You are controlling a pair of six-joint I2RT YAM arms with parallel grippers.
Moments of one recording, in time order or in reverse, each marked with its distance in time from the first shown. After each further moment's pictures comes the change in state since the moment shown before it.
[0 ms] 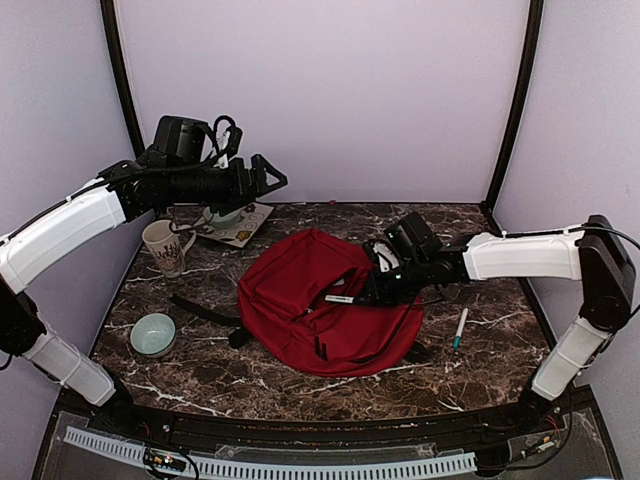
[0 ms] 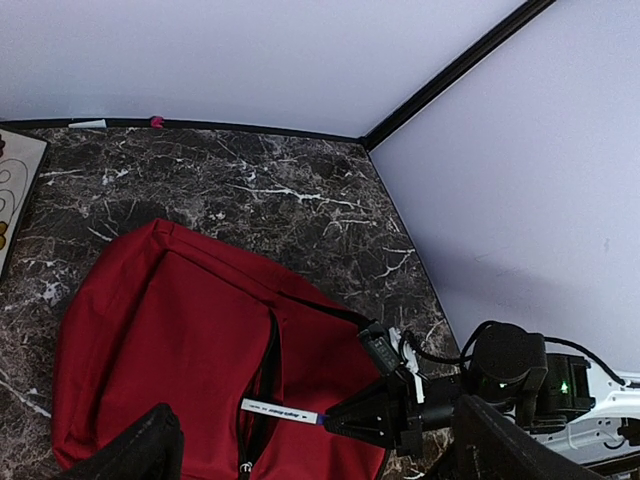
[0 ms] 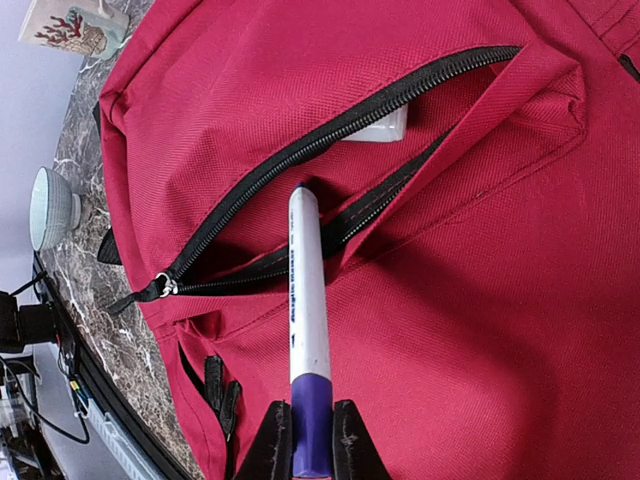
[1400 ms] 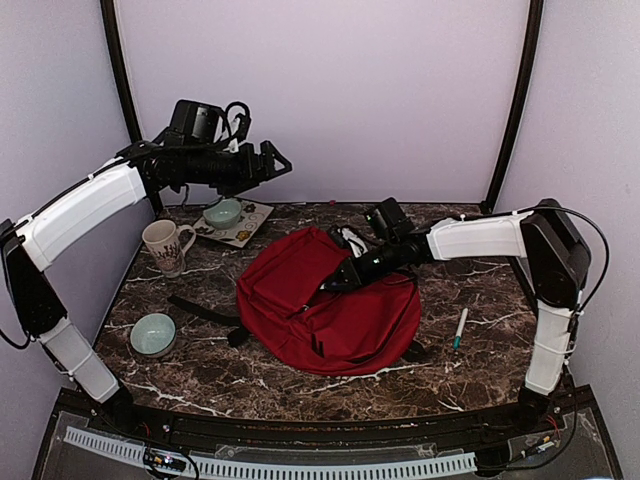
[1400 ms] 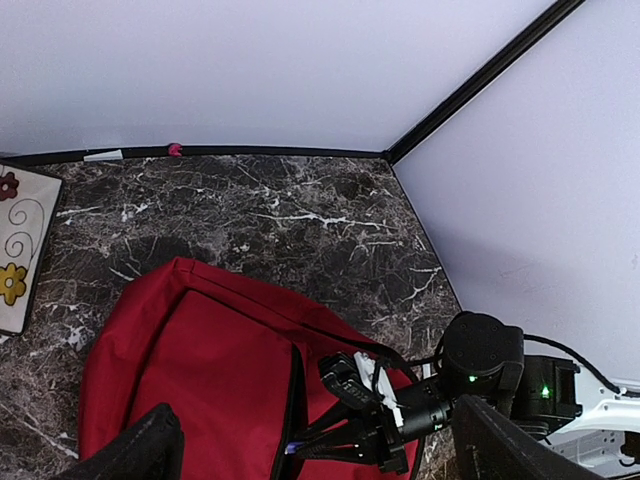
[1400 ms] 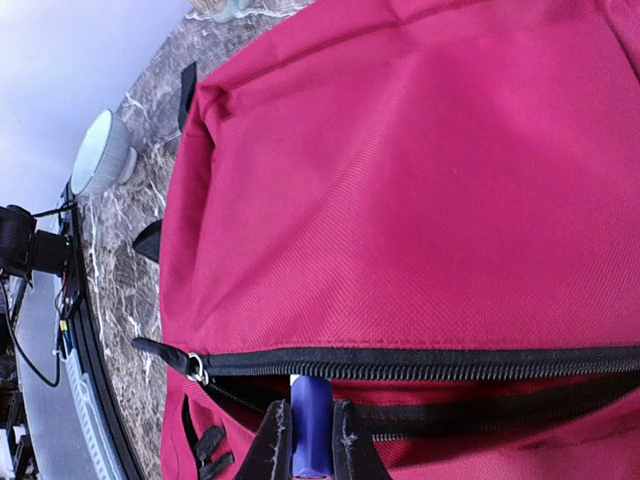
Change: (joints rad) left arm 0.050 0.158 0.196 -0.068 -0.003 0.075; right arm -0.069 0.292 0.264 0.070 -0.275 -0.372
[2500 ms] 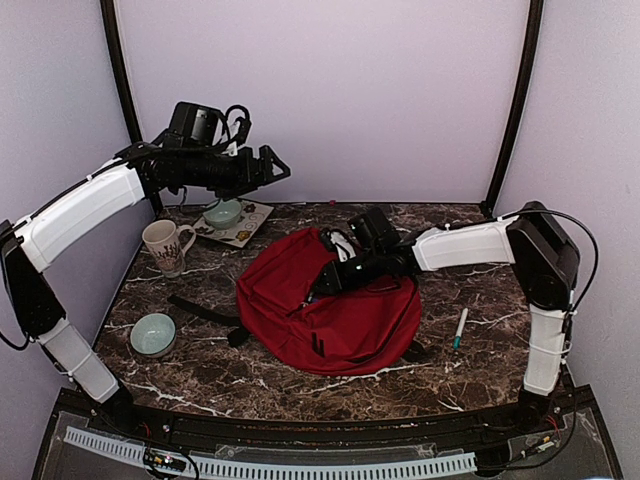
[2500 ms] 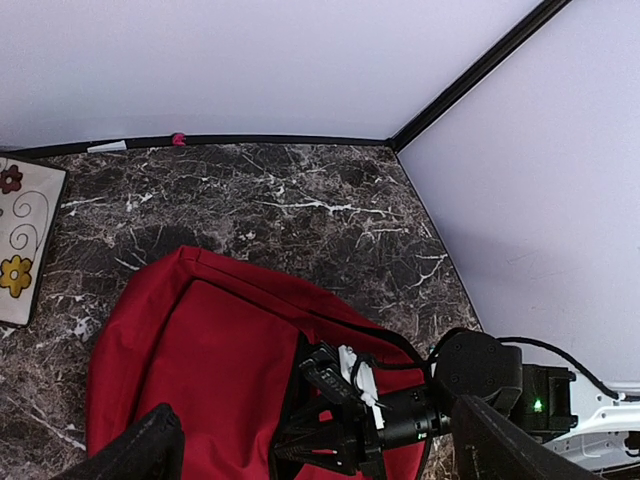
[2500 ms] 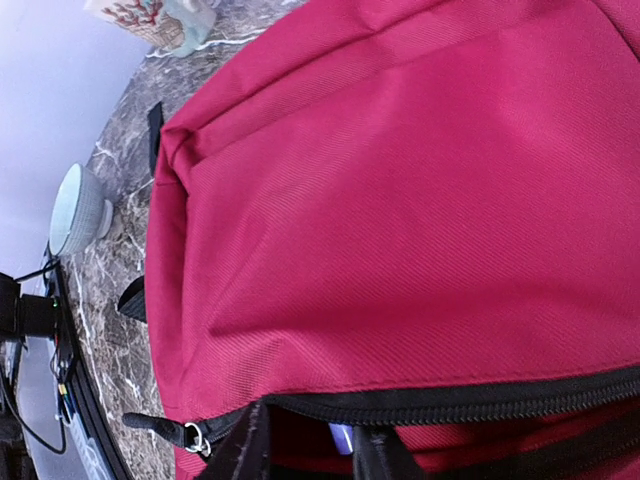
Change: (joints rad) left arm 0.005 -0.003 -0.007 -0.022 0.012 0.026; right arm 0.084 0.050 0.004 0.142 0.137 0.185
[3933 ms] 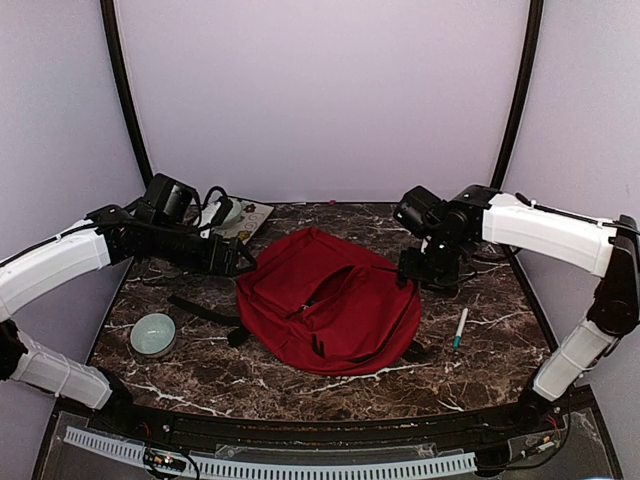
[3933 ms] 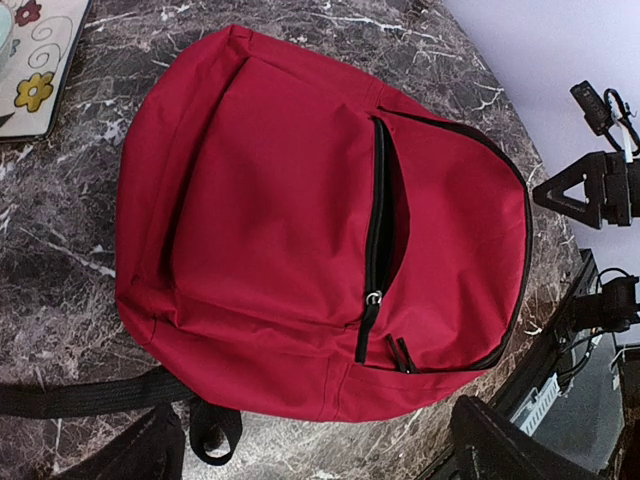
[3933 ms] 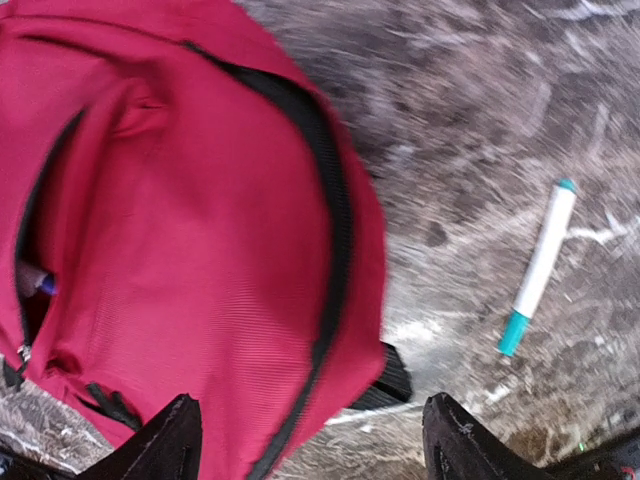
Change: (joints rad) left arm 0.000 -0.341 -0.553 -0.066 0.065 0.165; right arm -0.020 -0.392 0.036 -0.953 0.574 0.567
